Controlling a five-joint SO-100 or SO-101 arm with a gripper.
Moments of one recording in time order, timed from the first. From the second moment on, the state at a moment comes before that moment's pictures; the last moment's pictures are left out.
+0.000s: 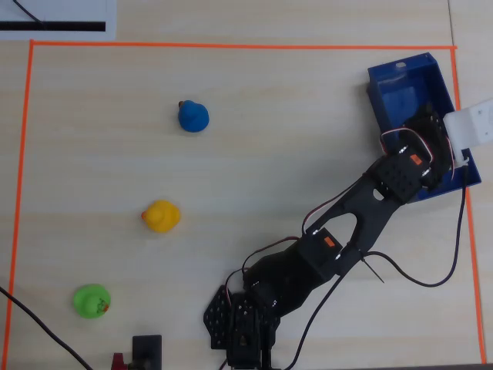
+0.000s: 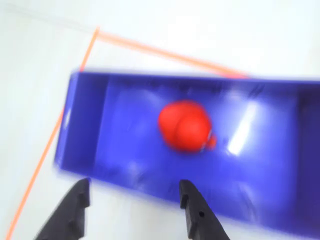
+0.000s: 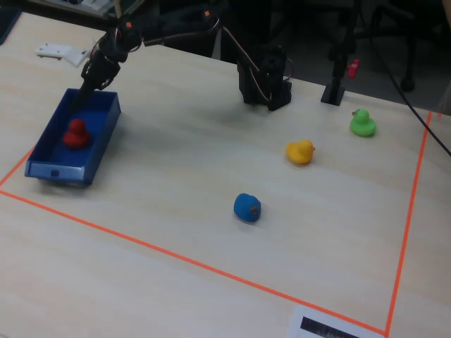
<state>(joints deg) 50.9 69.5 61.4 49.0 -64.4</state>
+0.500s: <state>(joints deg) 22.0 120.1 106.4 78.1 -87.4</state>
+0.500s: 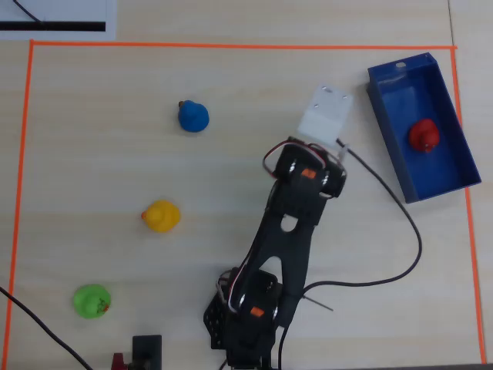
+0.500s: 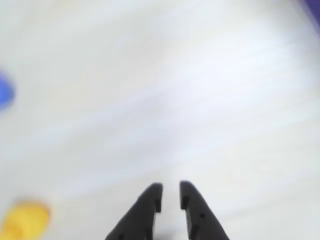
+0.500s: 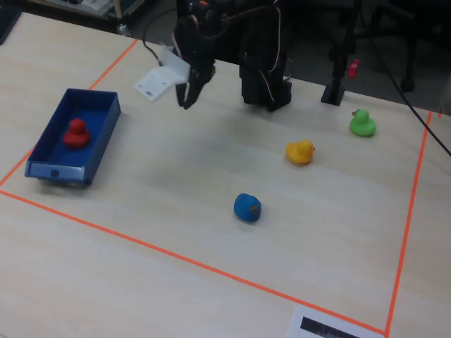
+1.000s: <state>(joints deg) 0.7 181.7 166.6 79.7 -95.4</state>
